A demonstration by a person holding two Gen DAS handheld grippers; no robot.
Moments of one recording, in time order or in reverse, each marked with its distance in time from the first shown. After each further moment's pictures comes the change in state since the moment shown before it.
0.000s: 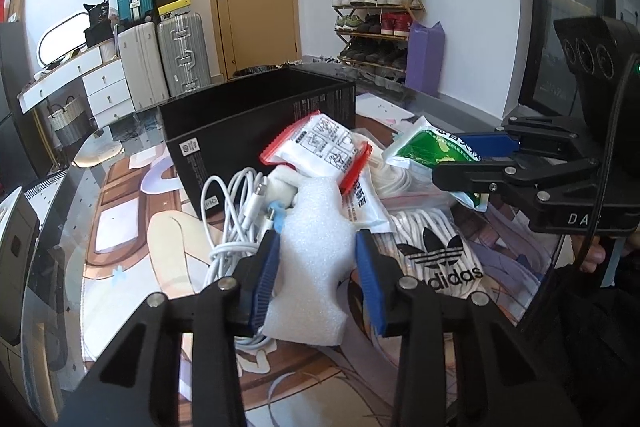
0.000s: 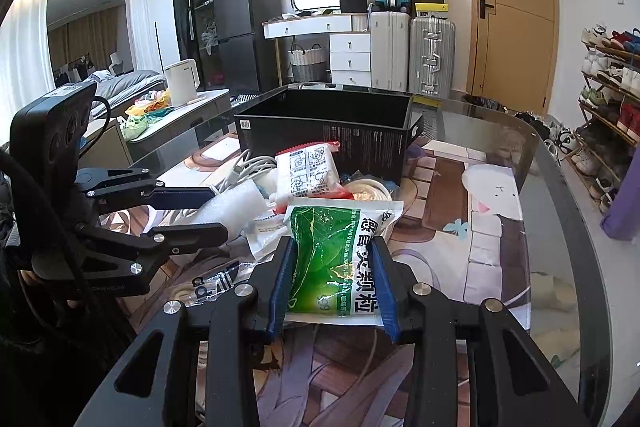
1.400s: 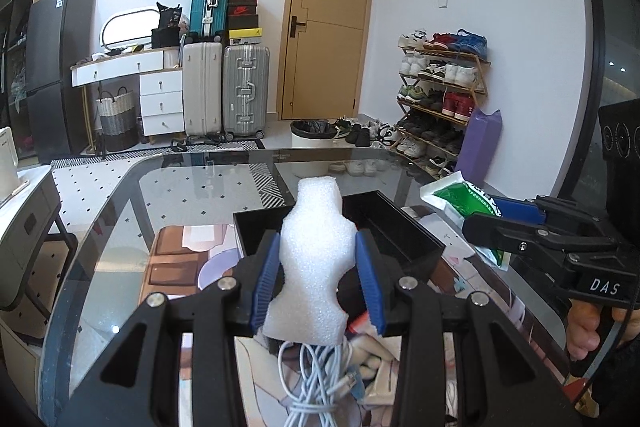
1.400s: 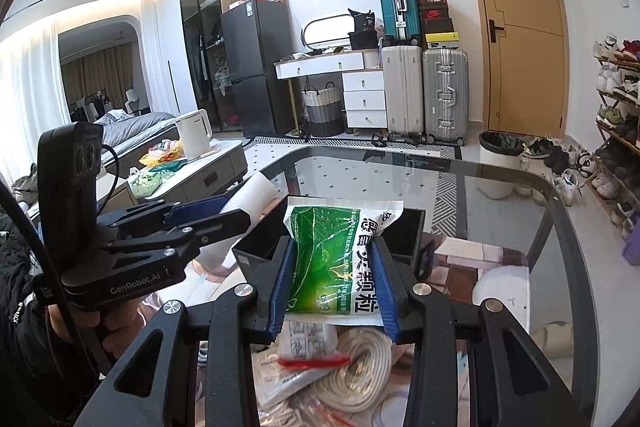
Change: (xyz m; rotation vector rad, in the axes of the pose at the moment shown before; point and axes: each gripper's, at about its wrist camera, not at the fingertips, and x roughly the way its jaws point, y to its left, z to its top) left arm 0.008 0.076 0.087 -0.235 -0.186 0.127; right arm 0.011 -0.017 0.112 0.036 -0.125 0.090
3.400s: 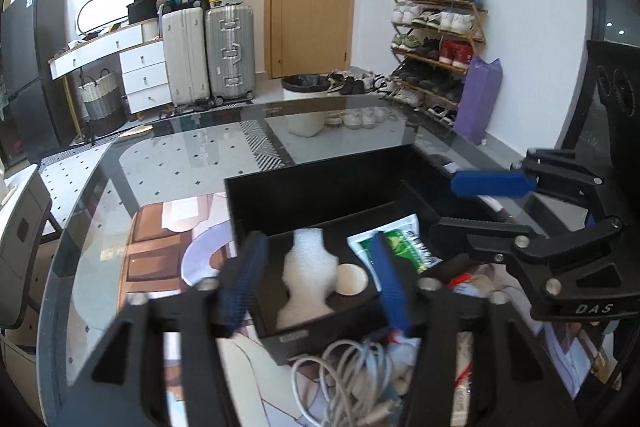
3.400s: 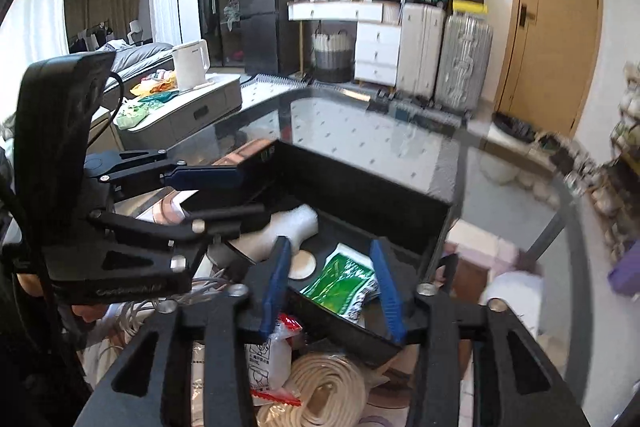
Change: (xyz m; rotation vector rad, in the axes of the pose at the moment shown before) left arm 0.058 0.005 -0.005 0.082 0.162 -0.024; right arm 0.084 -0.005 -0.001 -0.170 0.187 -0.043
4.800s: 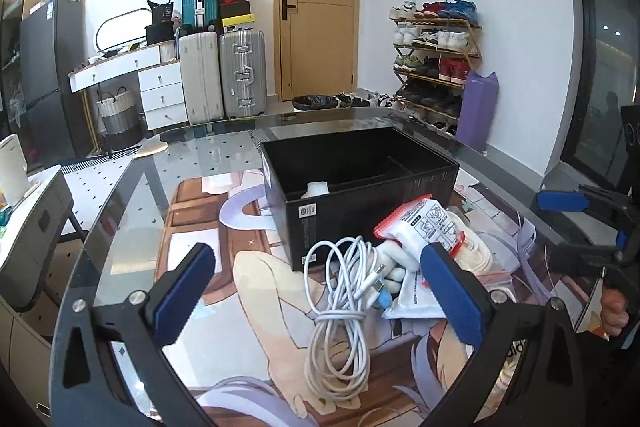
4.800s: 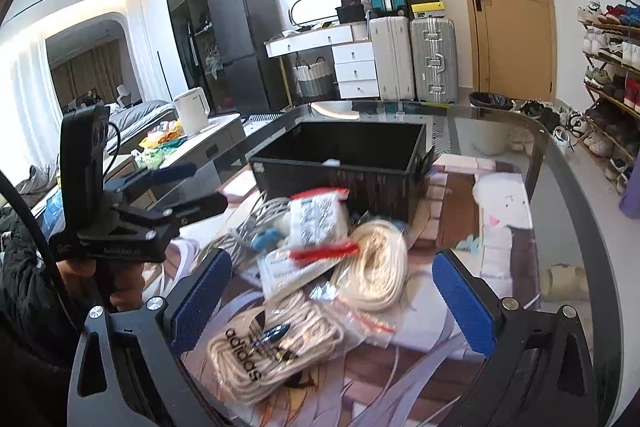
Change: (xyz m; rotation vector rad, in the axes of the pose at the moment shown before) left arm -0.078 -0.006 -0.063 0.010 -0.093 0.047; right arm -0.102 0.031 -0.098 0.237 -0.092 0.036
